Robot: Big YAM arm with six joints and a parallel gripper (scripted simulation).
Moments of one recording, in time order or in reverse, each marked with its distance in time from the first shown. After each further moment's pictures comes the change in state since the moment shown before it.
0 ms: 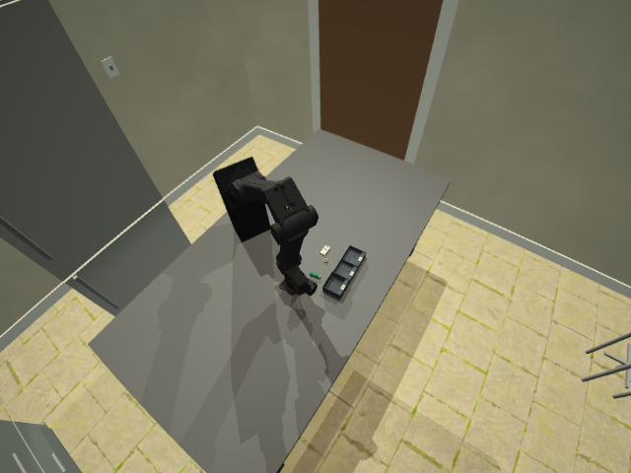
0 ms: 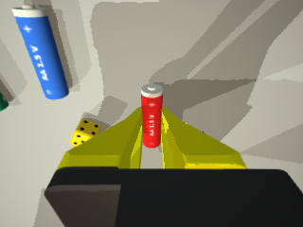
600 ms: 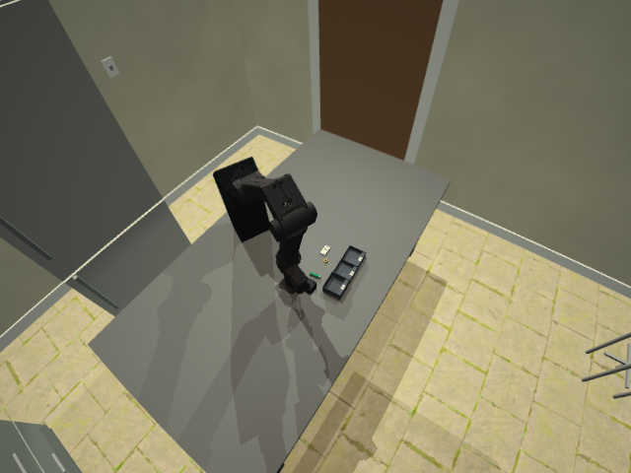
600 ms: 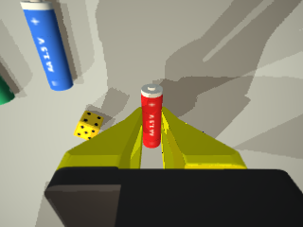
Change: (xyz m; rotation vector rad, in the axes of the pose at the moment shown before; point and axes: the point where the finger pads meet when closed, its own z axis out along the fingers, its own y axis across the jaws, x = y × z) arm 0.002 0.001 -0.007 -0.002 0.003 0.000
